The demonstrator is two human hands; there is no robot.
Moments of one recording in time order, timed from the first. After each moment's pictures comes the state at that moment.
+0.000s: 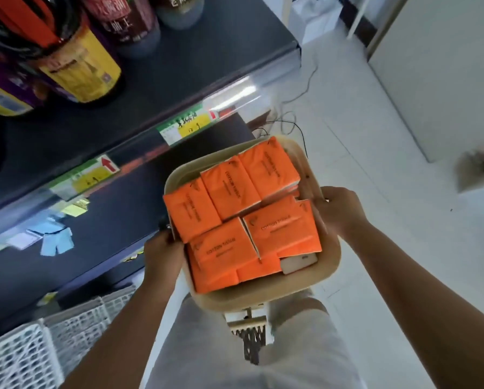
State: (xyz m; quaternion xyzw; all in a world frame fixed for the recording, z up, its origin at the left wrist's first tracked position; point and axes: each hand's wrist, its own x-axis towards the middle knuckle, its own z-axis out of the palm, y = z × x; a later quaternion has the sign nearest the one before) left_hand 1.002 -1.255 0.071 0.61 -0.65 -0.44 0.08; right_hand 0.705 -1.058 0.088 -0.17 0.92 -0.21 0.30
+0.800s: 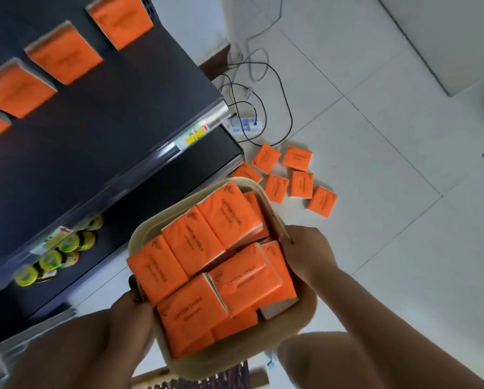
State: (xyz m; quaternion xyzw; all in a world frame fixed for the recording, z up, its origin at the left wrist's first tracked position) left_hand 1.035 -1.156 -0.228 0.67 -0.62 -0.38 -0.12; right_hand 0.764 -0.959 -0.236 -0.17 0.90 -0.15 0.37
